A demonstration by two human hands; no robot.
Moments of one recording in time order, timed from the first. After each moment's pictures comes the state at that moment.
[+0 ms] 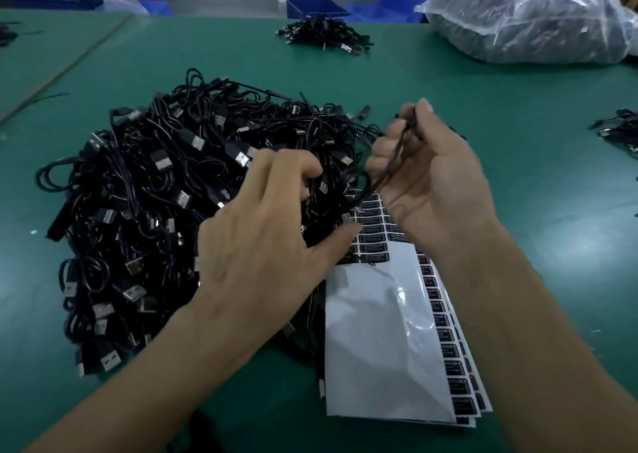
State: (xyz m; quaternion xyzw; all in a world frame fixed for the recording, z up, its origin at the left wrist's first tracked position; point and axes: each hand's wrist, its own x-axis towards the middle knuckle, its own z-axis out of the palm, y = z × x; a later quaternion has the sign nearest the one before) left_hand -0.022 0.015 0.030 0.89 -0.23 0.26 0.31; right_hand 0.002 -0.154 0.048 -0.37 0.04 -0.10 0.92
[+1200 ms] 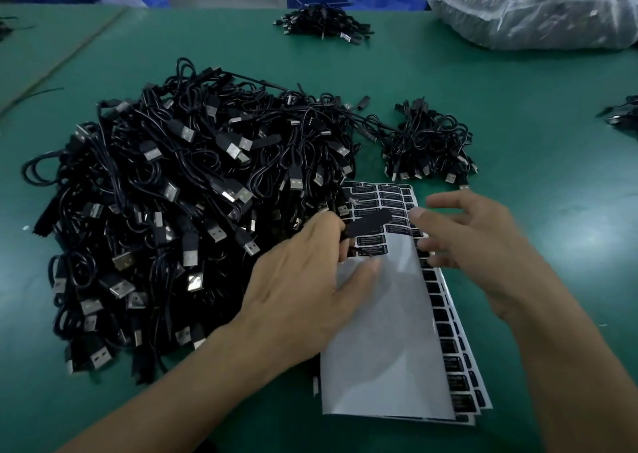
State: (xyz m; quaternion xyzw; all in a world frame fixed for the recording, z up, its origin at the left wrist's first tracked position) left_hand -0.031 -0.005 -0.020 0.91 -0.26 0.04 0.33; right_hand -0.053 -0.212 -0.004 -0.79 0.24 -0.07 0.56
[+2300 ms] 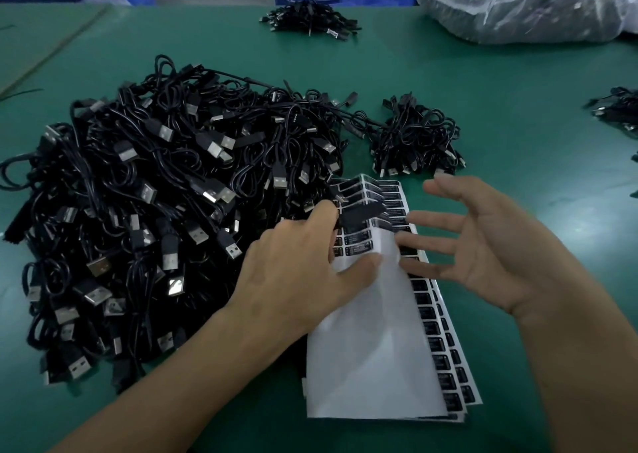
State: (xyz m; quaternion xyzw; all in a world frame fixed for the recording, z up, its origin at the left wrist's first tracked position) left_hand -0.018 -0.018 -0.018 0.91 -0.27 0.07 0.32; right_hand -0.062 -0.217 0.017 -0.57 0.25 0.03 0.78
